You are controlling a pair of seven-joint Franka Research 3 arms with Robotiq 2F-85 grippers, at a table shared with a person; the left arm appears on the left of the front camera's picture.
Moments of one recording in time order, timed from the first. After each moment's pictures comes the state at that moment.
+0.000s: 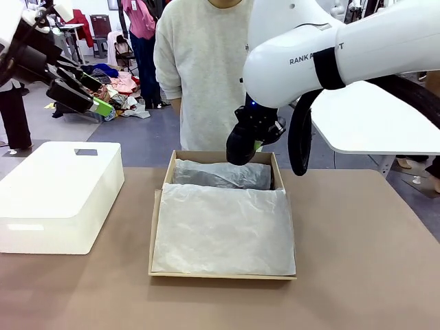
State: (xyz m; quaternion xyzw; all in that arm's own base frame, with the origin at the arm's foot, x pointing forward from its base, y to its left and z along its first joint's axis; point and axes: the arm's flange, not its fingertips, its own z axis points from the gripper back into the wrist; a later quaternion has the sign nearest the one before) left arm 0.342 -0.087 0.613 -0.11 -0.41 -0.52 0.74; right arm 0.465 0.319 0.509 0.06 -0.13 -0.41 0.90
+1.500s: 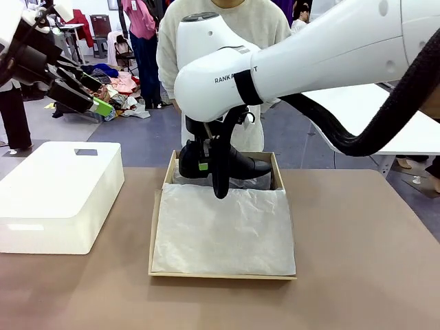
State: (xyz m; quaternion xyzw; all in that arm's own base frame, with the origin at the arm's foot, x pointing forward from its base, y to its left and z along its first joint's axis) left arm 0.342 -0.088 0.613 -0.11 -0.41 -0.52 0.74; right arm 0.478 0.443 0.459 0.06 -0.06 -0.65 0.76
